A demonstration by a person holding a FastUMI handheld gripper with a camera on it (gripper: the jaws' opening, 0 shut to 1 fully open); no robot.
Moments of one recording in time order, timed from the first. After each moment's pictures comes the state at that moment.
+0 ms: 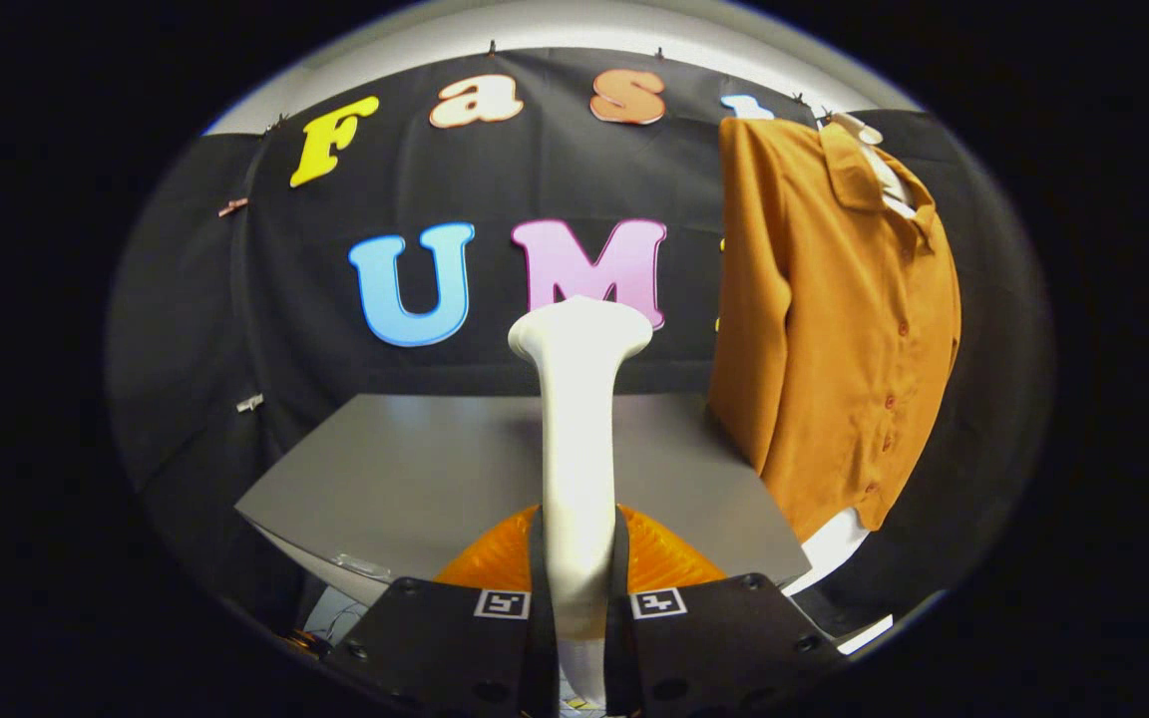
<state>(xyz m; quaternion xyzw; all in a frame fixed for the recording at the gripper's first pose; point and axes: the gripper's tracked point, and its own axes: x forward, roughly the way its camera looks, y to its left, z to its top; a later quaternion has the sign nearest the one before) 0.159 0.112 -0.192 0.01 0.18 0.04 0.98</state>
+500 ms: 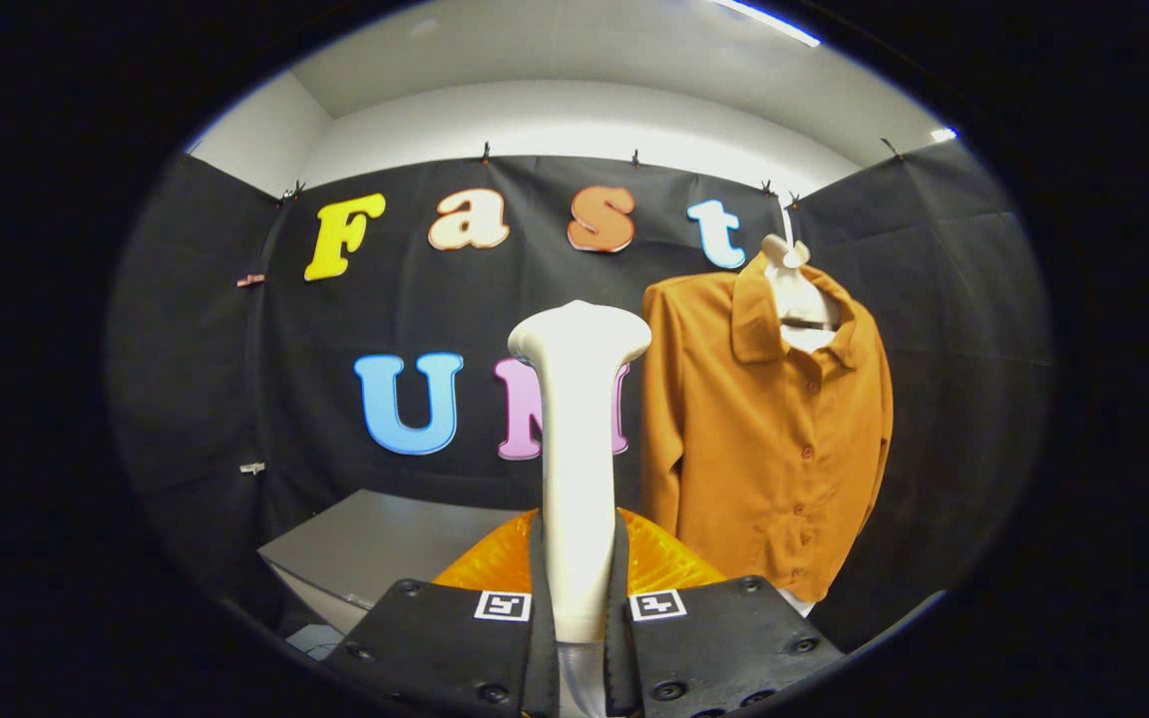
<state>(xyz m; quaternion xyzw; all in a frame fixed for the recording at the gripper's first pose) 0.123 0.034 -0.067 0.01 0.00 0.02 1.00</state>
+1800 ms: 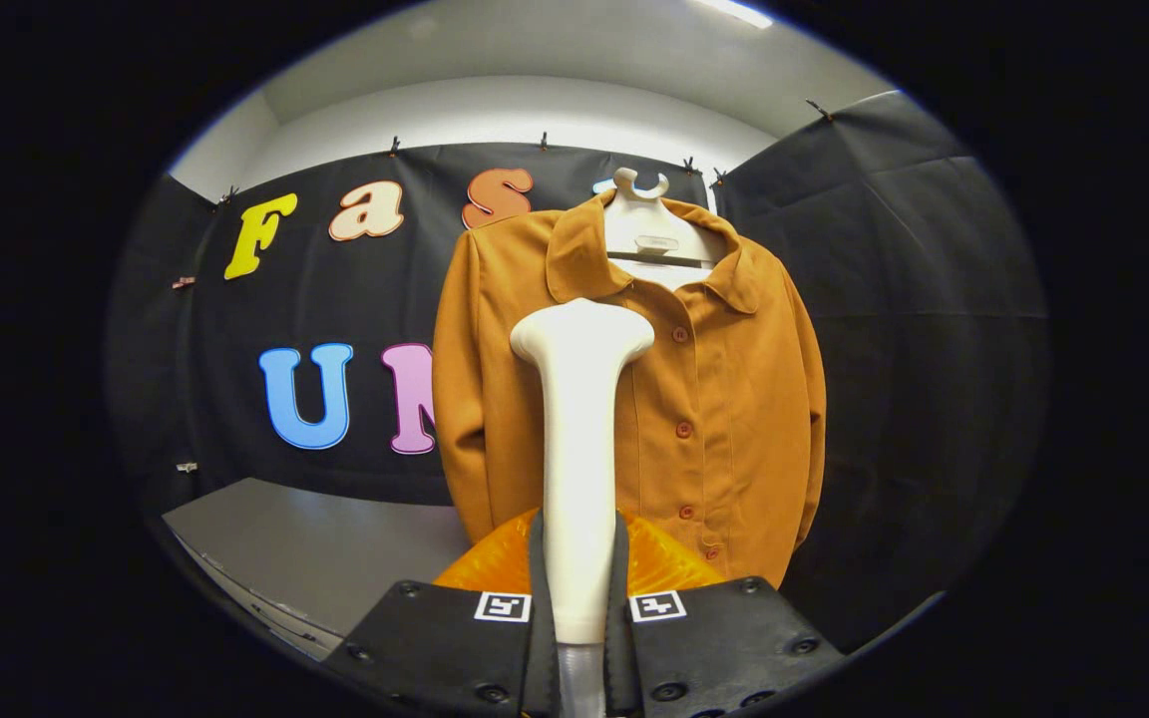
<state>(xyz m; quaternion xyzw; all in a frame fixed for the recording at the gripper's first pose) 0.192 -0.122 -0.157 0.03 0.03 -0.04 1.00</state>
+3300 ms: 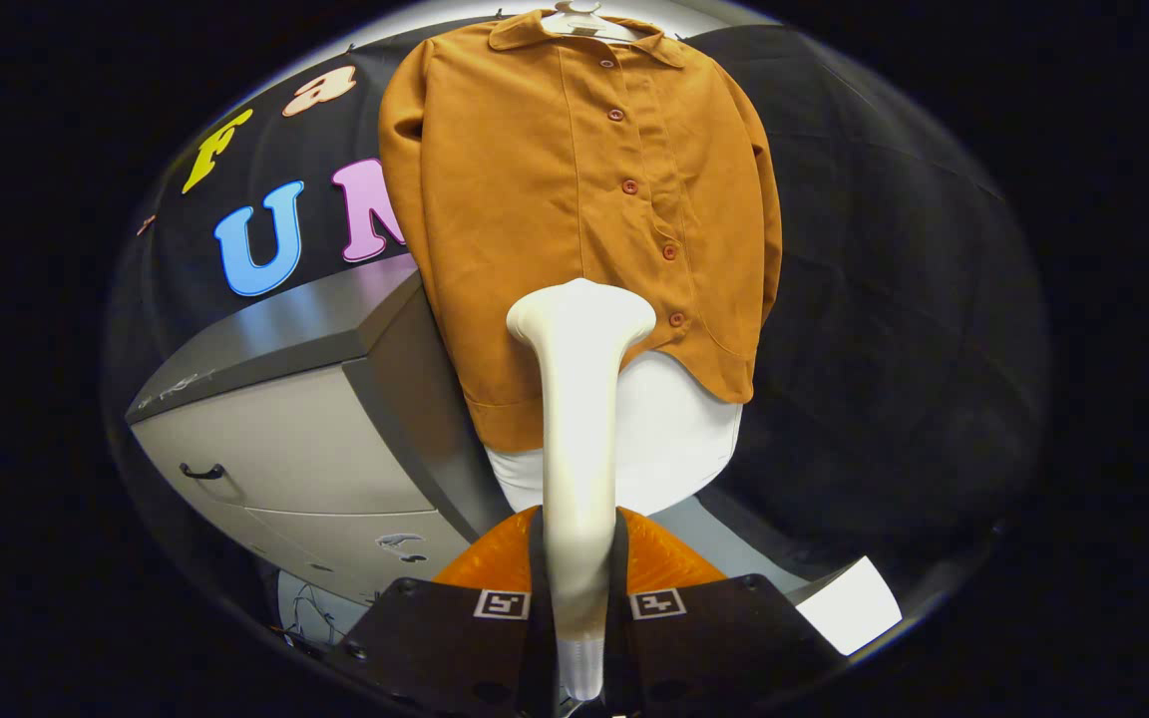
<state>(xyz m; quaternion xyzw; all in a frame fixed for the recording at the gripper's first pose) 0.068 -0.137 -0.391 0.06 0.29 -0.09 0.95</state>
